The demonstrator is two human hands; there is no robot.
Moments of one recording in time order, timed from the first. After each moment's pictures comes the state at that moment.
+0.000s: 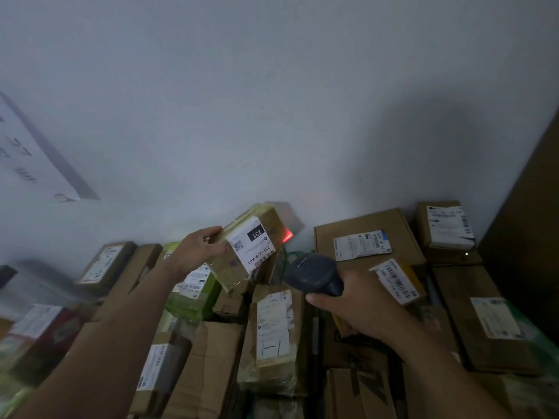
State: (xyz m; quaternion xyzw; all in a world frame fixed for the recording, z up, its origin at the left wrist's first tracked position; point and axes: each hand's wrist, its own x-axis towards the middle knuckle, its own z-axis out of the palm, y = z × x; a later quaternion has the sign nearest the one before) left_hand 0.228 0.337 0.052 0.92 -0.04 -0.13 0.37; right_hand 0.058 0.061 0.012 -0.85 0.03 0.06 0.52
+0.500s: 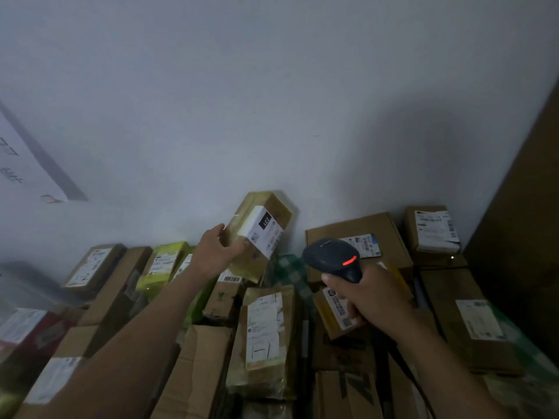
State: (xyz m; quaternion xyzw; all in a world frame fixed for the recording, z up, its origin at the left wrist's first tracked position) left_hand 0.215 0.283 0.026 0.93 -0.04 -0.03 0.35; right_hand 0.053 0.038 0.015 -0.80 0.14 0.00 0.58
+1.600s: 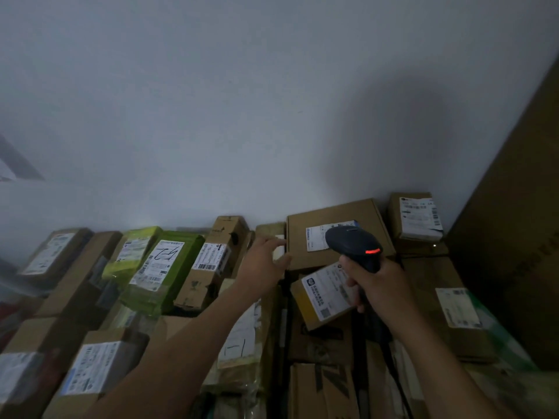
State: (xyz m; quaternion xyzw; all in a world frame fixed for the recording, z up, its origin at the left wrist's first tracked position) left_hand 0.179 0.186 -0.044 0.95 -0.17 -0.07 0.25; right_hand 0.052 0.005 -0.023 -0.71 0.24 -0.06 0.66
